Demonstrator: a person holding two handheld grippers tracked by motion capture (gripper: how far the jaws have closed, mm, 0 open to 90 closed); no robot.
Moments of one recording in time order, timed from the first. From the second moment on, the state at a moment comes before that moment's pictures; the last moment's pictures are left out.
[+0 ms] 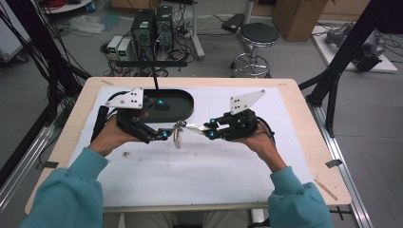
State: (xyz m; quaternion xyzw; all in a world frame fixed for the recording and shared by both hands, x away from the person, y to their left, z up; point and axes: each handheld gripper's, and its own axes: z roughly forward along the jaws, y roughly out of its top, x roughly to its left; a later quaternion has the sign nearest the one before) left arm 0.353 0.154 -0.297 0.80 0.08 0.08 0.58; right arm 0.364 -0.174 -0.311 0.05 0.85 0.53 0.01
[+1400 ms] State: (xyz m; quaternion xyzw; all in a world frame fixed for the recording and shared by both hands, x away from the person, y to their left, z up) left arm 0.357 0.130 -0.313 0.85 0.05 0.03 0.52; right arm 0.363 -0.168 -0.316 0.04 0.86 0.52 0.00
